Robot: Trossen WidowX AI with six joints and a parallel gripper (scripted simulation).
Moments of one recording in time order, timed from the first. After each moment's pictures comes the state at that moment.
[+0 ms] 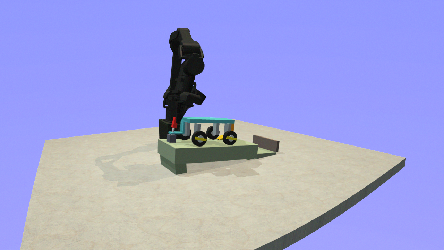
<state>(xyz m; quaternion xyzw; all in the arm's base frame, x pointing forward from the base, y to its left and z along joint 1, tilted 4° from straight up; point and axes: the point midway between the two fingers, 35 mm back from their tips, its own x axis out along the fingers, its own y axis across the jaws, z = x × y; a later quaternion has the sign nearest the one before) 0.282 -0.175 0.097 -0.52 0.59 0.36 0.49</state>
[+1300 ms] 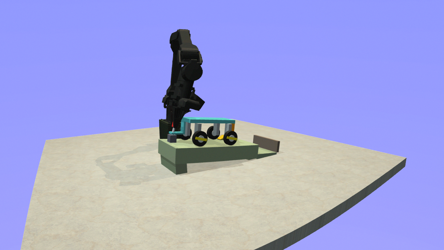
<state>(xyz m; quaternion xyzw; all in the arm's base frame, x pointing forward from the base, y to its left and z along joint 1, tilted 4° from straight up) 0.278 -0.178 0.080 -0.52 0.60 0.37 0.49</state>
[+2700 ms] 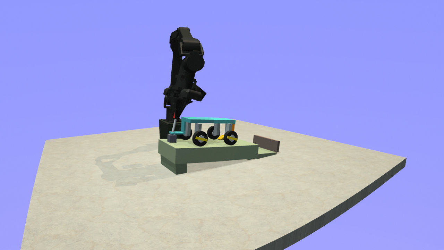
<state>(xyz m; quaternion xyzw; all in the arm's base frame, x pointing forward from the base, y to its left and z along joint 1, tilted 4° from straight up) 0.275 -0.171 0.108 -0.52 0.59 0.37 0.49</state>
